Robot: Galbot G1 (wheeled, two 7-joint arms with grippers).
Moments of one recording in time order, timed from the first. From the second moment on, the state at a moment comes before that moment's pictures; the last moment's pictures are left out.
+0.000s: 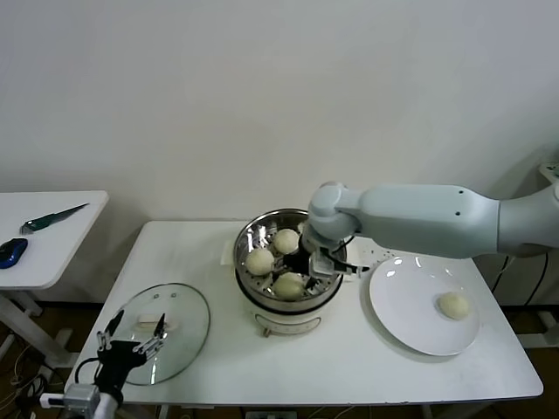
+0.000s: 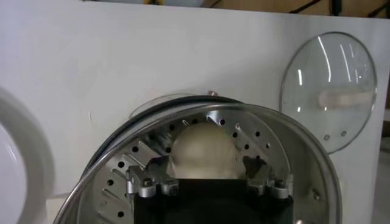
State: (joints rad) left arm 1.72 -1.43 -0.80 -2.12 -0.11 0.17 0.15; right arm 0.62 1.09 -1.49 1.50 -0.16 0.41 -0.82
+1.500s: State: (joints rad) left arm 1.69 -1.41 -0.80 -2.10 -0.18 0.15 0.12; right arm 0.56 0.43 -1.58 1.23 0.27 -0.03 -0.99
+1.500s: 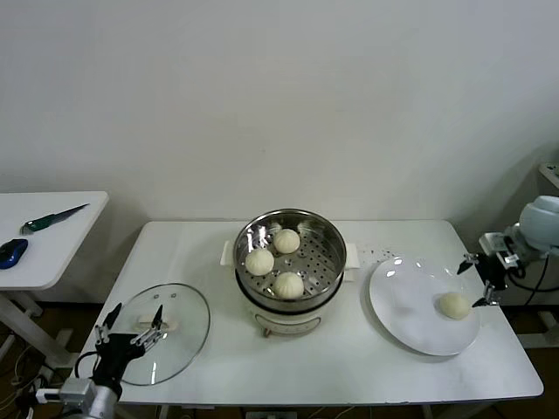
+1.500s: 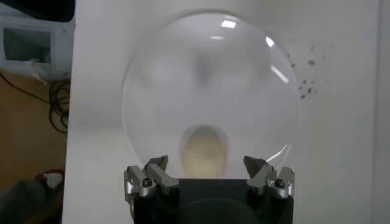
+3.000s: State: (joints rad) left arm 1.68 -1.42 -0.80 -2.07 -0.16 0.15 0.12; right arm 0.21 0.62 -1.27 0.97 0.16 -0.05 -0.99
